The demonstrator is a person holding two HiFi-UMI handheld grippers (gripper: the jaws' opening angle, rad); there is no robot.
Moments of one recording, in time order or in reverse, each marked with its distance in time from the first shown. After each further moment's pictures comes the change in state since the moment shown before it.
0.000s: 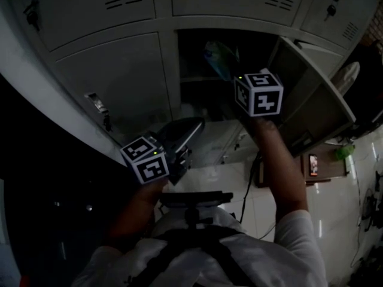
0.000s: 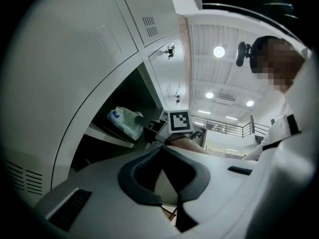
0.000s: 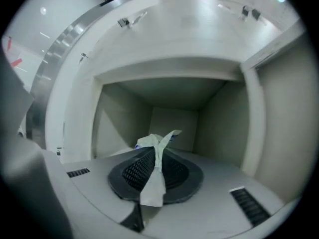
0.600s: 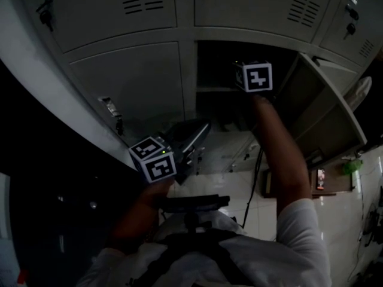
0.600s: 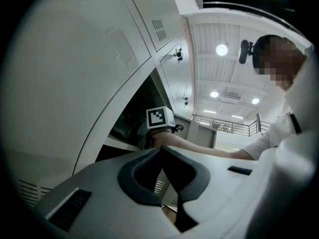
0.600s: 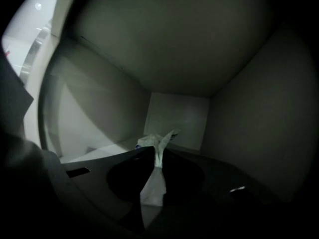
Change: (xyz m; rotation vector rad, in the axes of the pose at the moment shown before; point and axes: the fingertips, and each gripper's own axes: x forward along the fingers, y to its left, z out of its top) left arm -0.004 0.035 0.016 0.015 -0.015 0.066; right arm 0.109 -0.005 -0.014 -0.012 0.132 0.032
